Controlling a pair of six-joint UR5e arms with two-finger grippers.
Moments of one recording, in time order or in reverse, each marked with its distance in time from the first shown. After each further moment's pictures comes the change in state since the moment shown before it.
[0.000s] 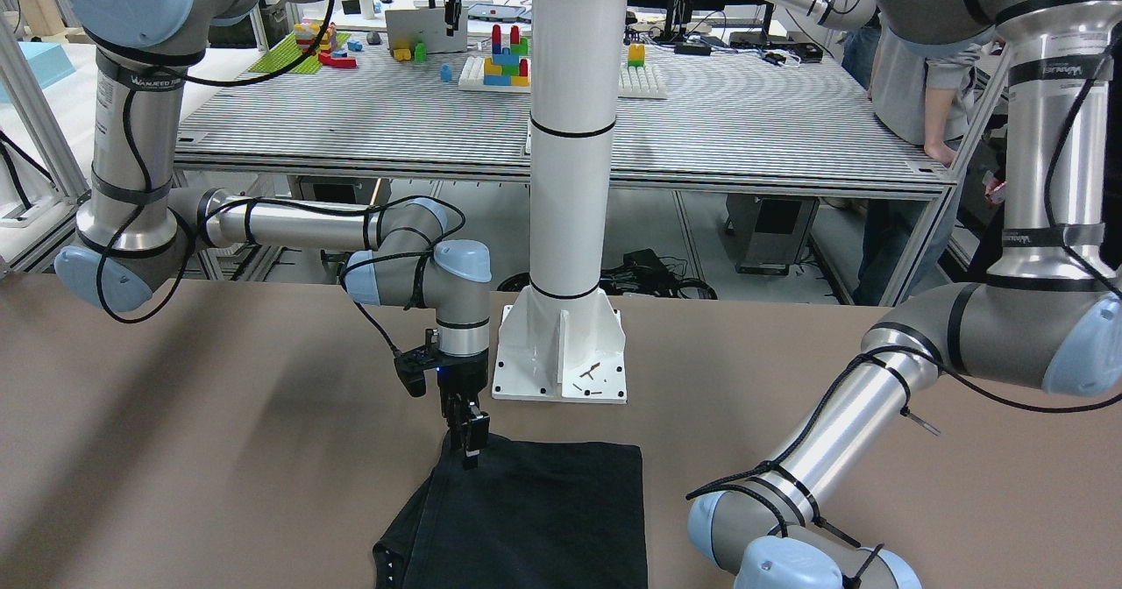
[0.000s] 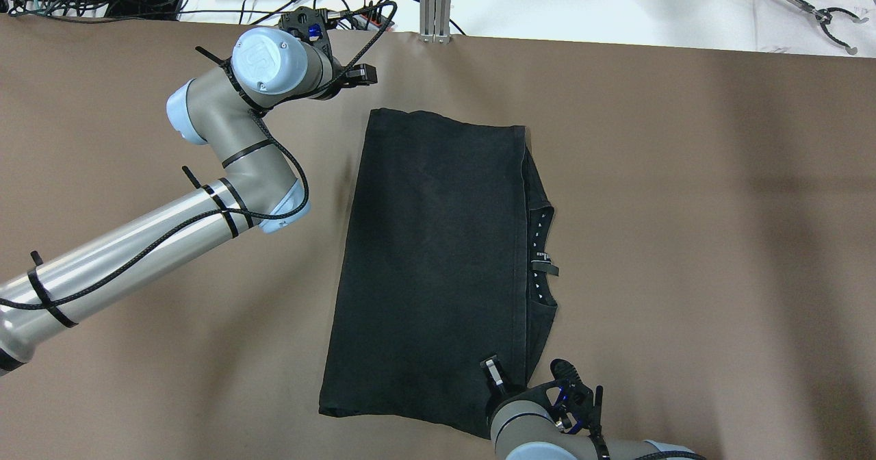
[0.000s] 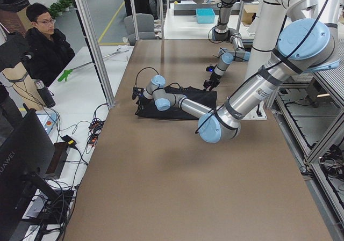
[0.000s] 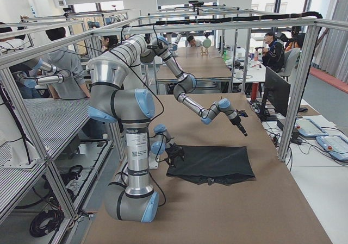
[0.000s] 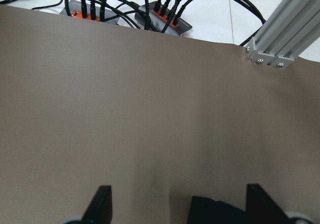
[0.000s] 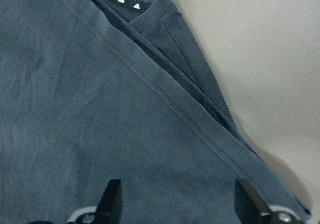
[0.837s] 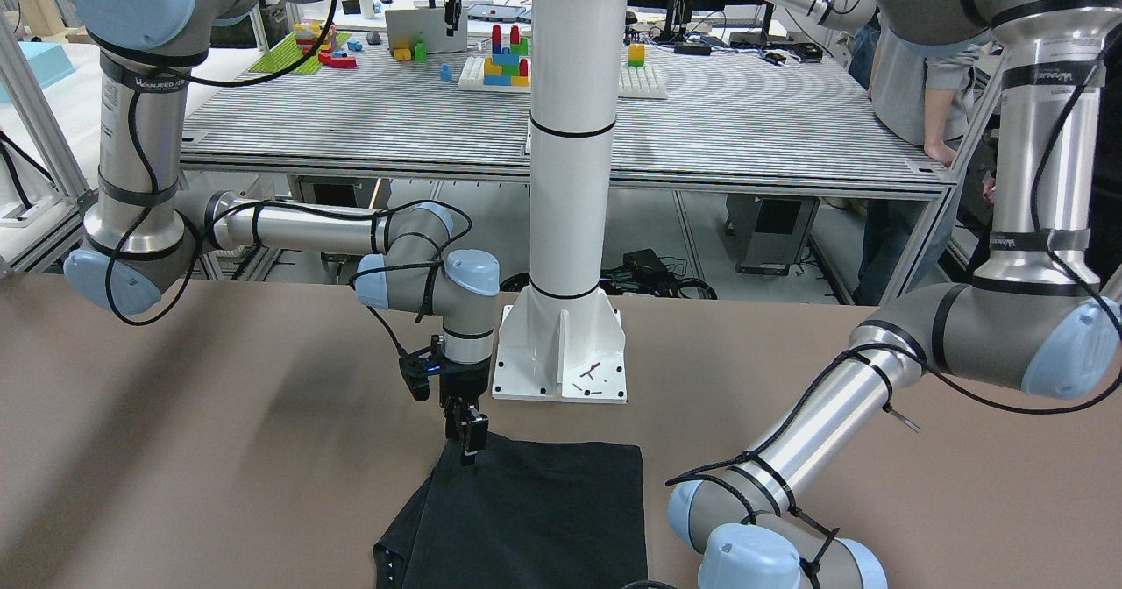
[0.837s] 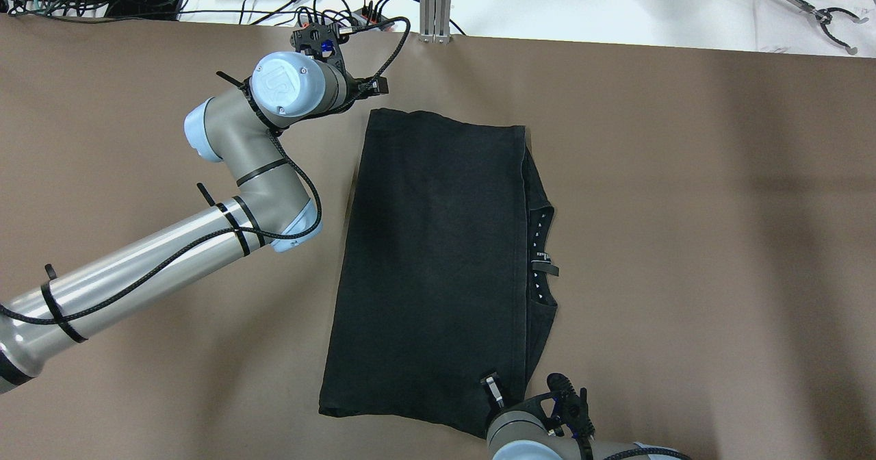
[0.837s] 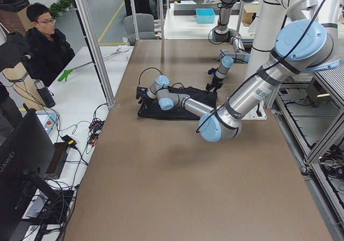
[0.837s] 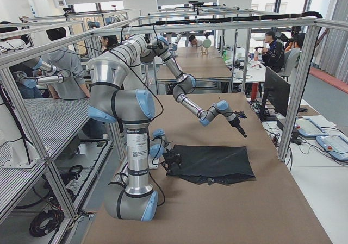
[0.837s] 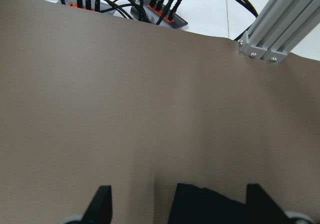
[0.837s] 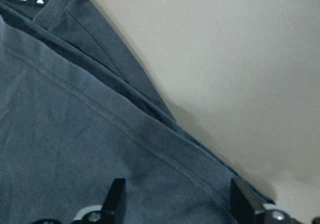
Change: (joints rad) left arm 0.045 -0.003 -0.004 0.001 0.072 -0.050; right arm -0.008 0.021 -0.030 -0.078 0.097 0.014
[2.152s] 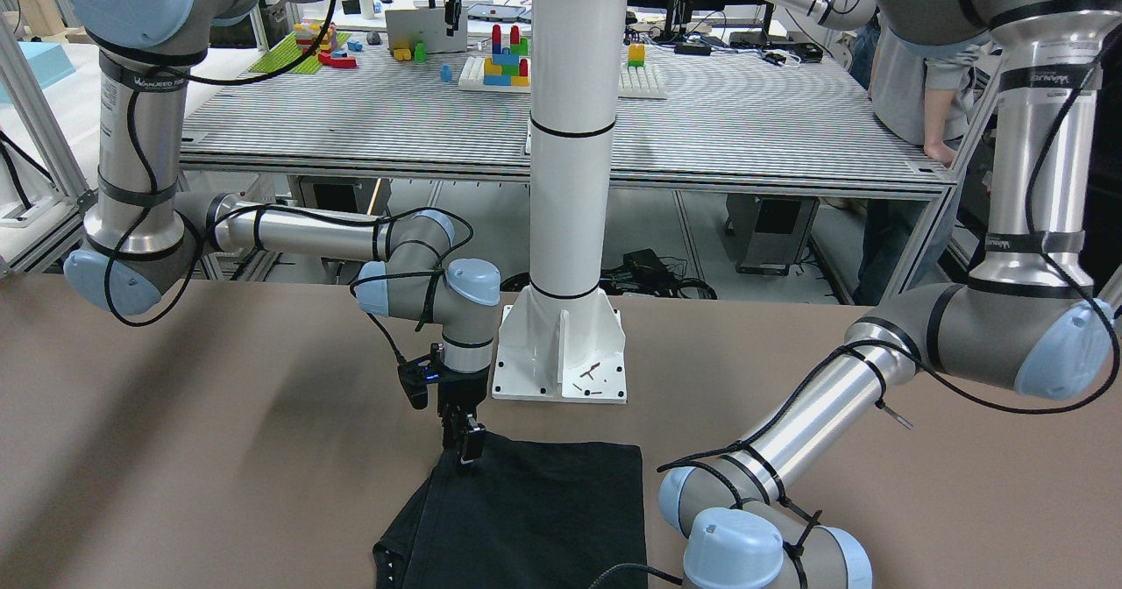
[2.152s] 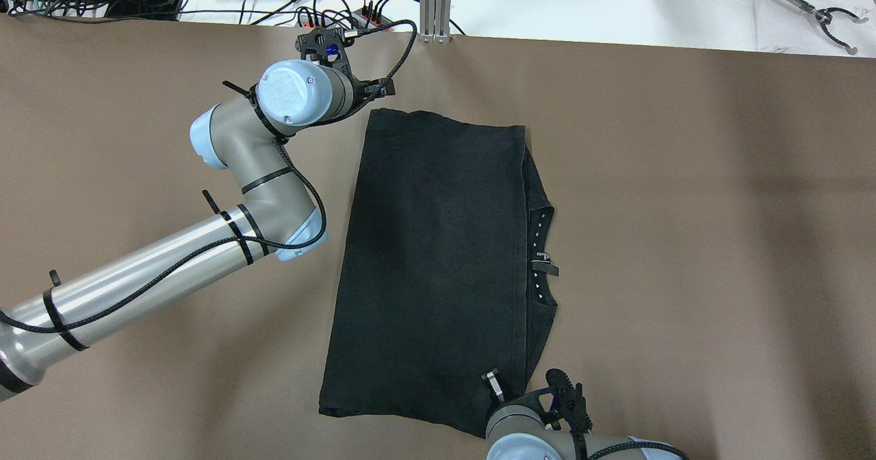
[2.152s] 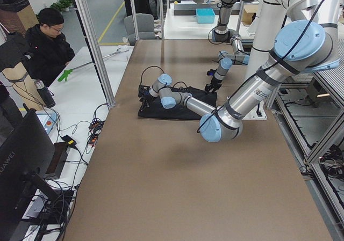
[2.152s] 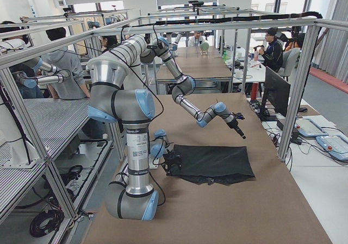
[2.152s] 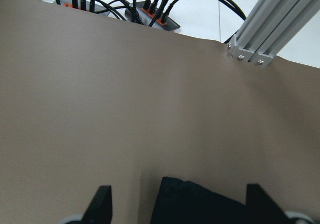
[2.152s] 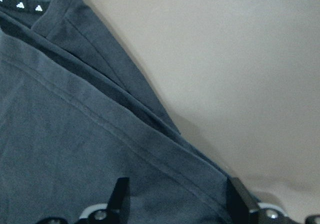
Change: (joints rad) left arm 0.018 0.005 -0.033 0.011 0.034 -0.029; right arm 0.011 0.007 -0.032 0.006 -0.002 -0.002
